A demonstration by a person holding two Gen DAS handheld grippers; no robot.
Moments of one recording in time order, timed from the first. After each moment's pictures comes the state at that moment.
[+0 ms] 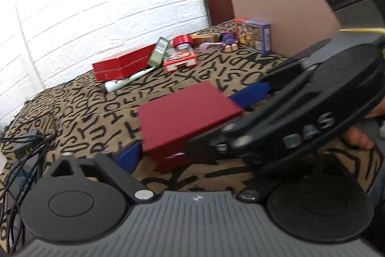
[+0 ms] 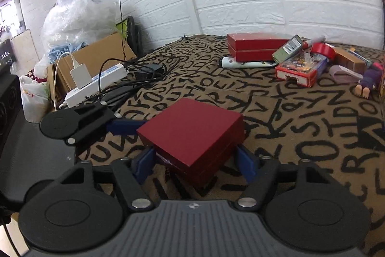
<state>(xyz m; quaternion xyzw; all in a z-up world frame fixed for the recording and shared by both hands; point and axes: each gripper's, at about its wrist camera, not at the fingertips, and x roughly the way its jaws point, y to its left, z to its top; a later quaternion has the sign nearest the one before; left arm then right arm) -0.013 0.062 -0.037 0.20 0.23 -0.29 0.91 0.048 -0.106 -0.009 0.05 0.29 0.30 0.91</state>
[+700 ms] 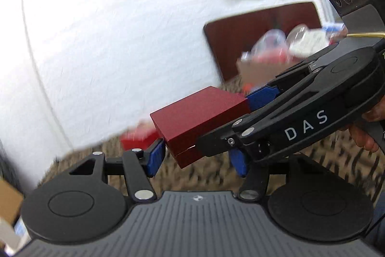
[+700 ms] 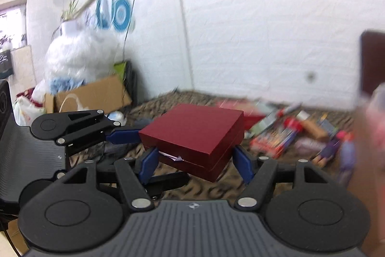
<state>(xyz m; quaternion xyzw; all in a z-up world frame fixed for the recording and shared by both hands) -0.036 0.037 0.039 0.22 0.08 -0.28 0.93 0.014 -0.144 0.074 0.03 0.17 0.25 0.95</state>
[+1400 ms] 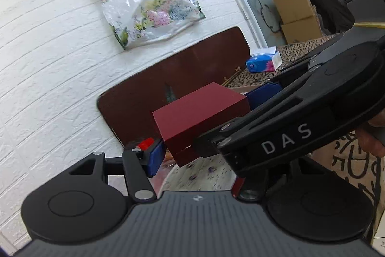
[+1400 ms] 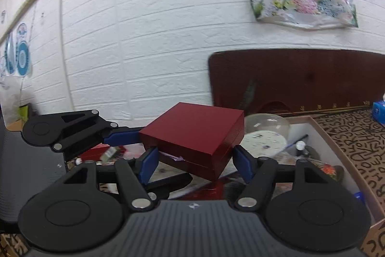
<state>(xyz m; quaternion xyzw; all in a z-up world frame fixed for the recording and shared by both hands) -0.010 -0.176 0.058 0.28 0.03 -0.43 0.86 0.005 -0.329 0.082 0.08 0.15 0.01 0.99</state>
